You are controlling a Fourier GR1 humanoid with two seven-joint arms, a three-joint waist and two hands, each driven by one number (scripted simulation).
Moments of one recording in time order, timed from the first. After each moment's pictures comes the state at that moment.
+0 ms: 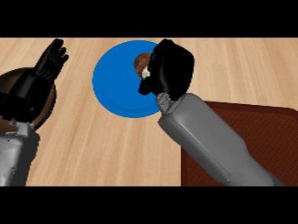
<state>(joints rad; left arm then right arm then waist) -0.35 0.25 0.05 -1.58 0.04 -0.10 0.13 -0.92 -0.01 0.45 -1.23 1.01 -0.19 1.13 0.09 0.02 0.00</state>
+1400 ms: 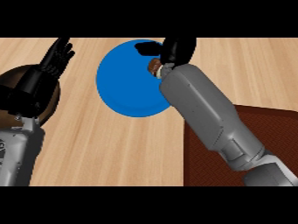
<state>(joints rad) -0.39 0.23 0.04 -1.56 0.03 -0.10 0.14 -1.16 -0.01 0.30 -0.68 0.57 -0.93 0.80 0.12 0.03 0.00</state>
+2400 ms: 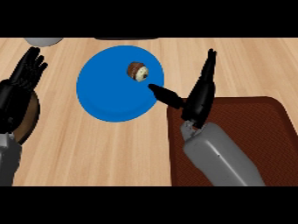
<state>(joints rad) -0.26 0.28 0.14 -1.63 0.04 -0.10 0.14 -0.59 -0.07 0.48 -1.30 0.66 -1.09 0.81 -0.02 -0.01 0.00</state>
